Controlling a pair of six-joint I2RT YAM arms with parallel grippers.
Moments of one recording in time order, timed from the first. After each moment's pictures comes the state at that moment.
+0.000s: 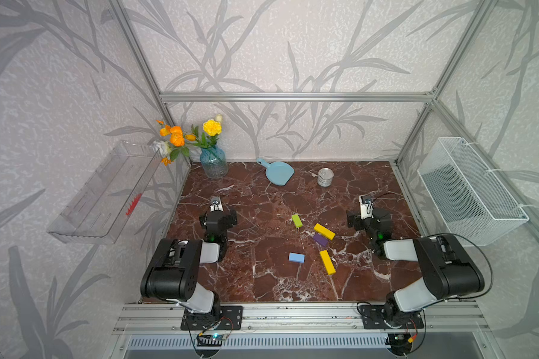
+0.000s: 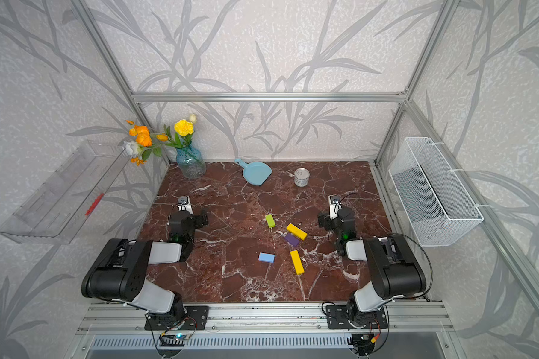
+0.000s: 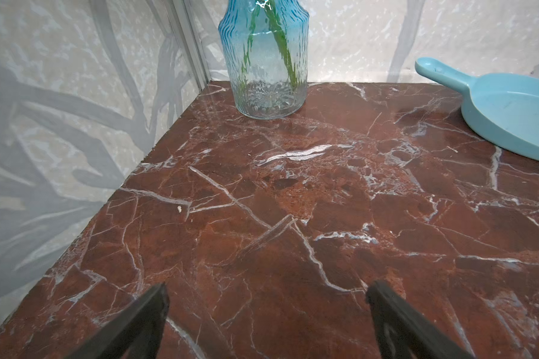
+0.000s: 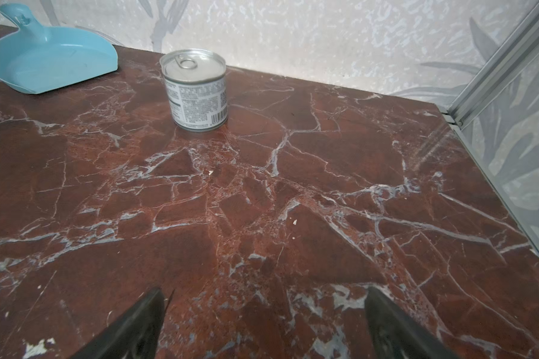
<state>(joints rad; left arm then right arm) -0.03 1.53 0.37 0.78 -0.31 -0.02 0.11 1.55 0.39 0.74 0.02 -0.09</state>
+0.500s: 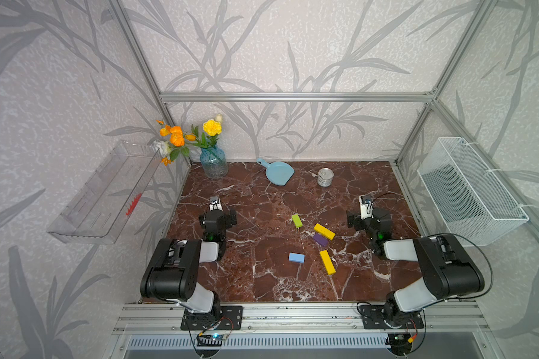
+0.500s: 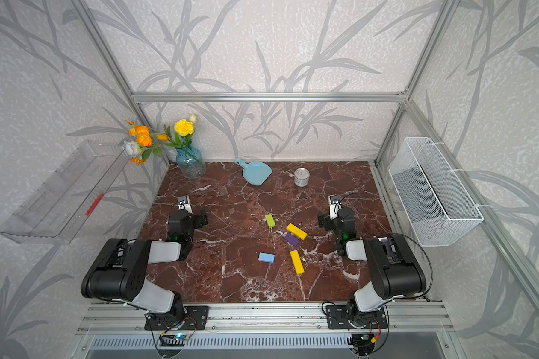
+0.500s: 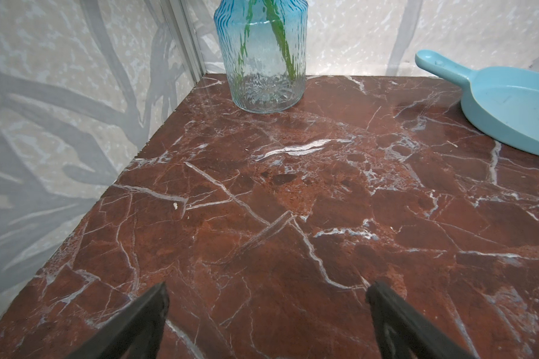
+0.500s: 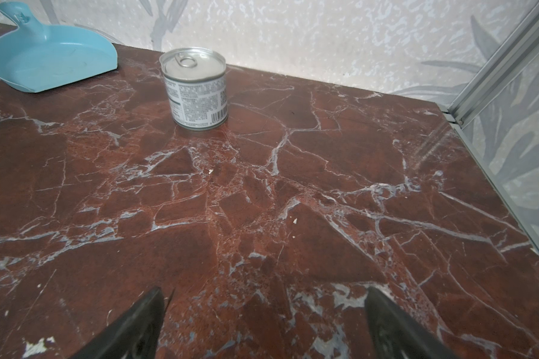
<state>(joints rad) -0.01 1.53 0.39 0.75 -0.27 -0.03 0.11 1.55 0.39 0.74 0.02 -0.09</state>
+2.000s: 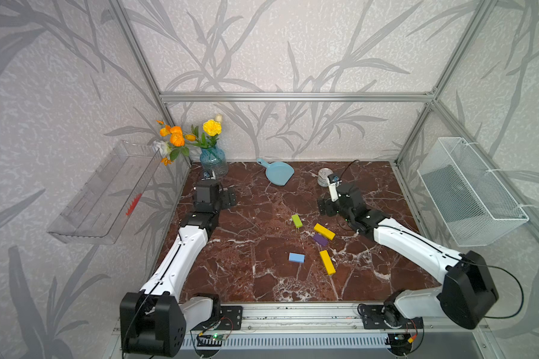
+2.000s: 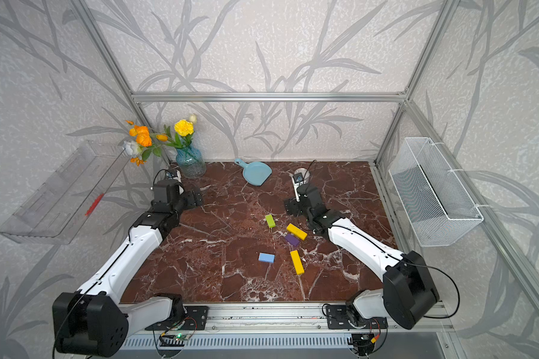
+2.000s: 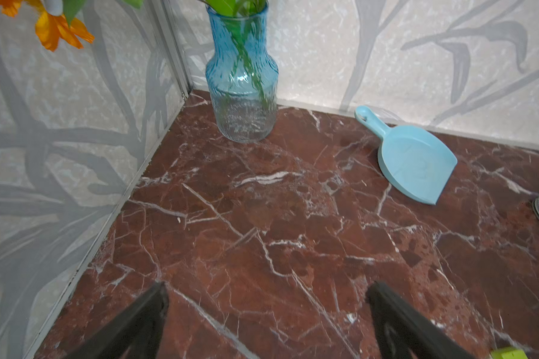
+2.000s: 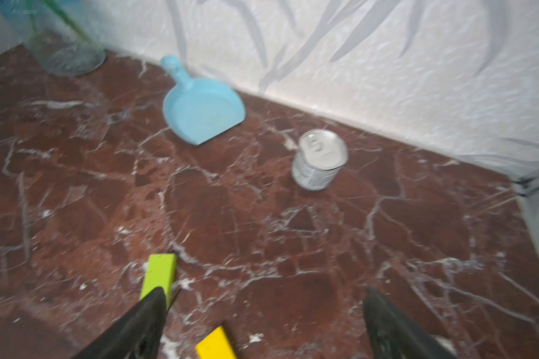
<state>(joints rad) -0.10 1.16 0.92 -0.38 -0.24 -0.20 0.62 1.44 1.02 -0.22 0.27 0.12</state>
